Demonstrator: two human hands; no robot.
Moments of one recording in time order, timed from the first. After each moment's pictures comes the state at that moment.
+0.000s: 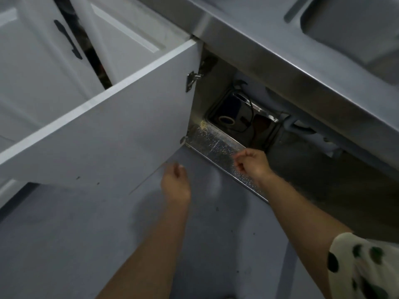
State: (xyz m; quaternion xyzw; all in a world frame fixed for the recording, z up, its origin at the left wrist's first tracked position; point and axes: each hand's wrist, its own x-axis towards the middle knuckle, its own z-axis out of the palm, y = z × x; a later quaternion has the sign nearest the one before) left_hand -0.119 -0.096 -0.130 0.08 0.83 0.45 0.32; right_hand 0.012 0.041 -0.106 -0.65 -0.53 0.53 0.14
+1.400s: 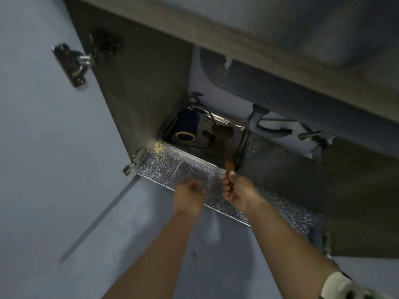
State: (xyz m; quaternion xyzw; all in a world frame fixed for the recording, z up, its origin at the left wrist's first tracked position) left_hand -0.011 0.056 -0.279 0.23 0.71 0.46 0.49; right_hand 0.111 0.131 -0.279 -0.60 -0.23 0.71 0.28
